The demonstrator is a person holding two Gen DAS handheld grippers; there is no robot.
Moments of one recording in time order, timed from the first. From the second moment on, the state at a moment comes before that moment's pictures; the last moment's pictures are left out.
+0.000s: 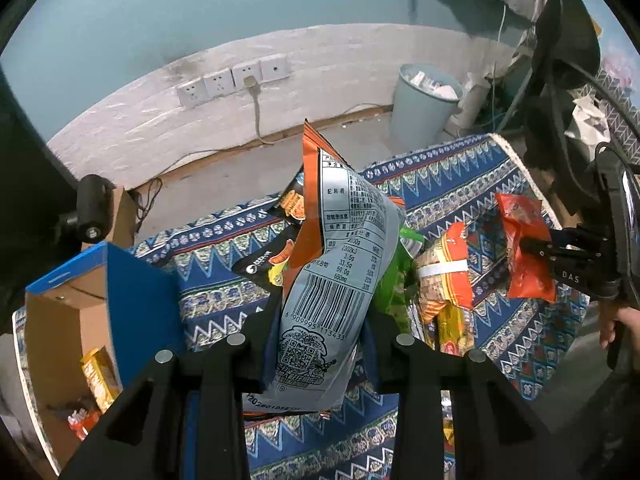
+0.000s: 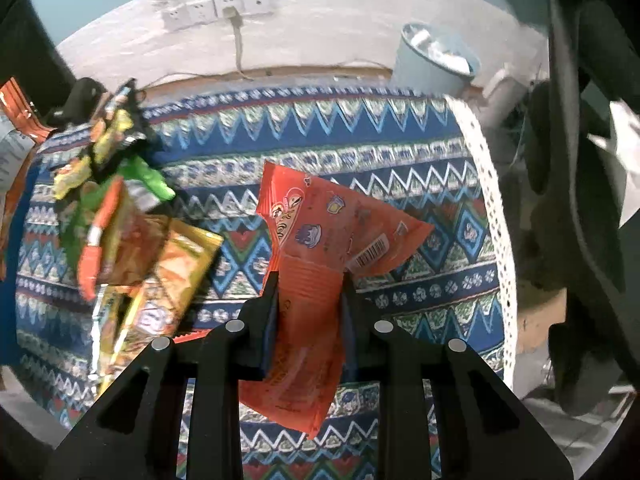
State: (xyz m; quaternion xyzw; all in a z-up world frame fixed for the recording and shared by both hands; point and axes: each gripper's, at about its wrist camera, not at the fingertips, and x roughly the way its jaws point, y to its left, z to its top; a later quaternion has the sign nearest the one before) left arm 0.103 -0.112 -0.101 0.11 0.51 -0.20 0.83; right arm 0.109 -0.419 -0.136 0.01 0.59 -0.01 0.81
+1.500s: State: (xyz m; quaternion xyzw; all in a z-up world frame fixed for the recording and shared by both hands) left arm 0.034 0.053 -0.036 0.05 0.45 -0.08 0.89; right arm 0.102 -0.191 0.012 -0.08 0.46 0.21 0.86
